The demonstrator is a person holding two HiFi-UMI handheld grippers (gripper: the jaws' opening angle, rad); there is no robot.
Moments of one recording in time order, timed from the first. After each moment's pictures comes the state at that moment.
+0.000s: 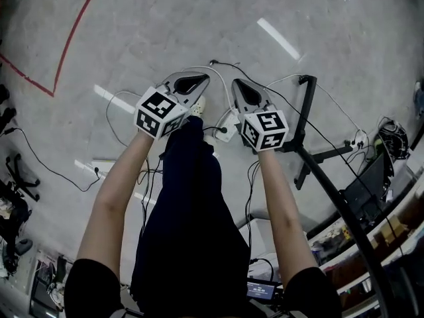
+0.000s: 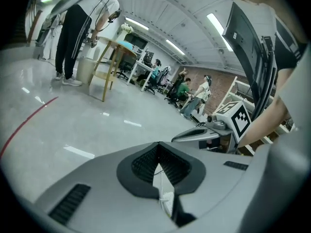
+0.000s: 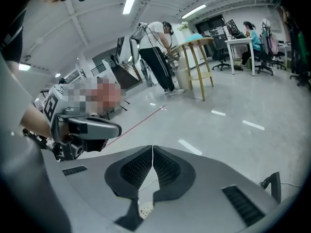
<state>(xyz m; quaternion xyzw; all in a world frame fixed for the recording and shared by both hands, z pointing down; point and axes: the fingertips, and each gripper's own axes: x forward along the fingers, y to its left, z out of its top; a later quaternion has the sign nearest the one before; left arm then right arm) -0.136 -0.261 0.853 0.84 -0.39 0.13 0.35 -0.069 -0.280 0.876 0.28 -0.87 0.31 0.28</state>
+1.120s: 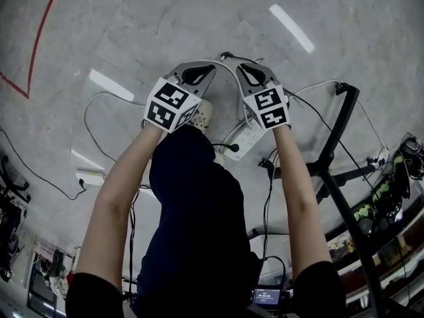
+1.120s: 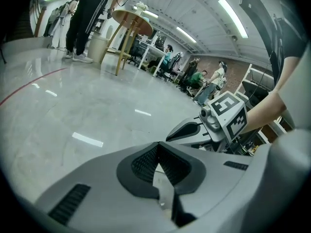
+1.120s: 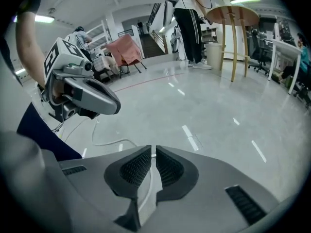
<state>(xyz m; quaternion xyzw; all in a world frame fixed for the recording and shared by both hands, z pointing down) -0.129 -0.245 1.137 0.80 -0.42 0.18 0.38 -0.074 -0.266 1.183 0.13 -0.88 0.18 0.43</state>
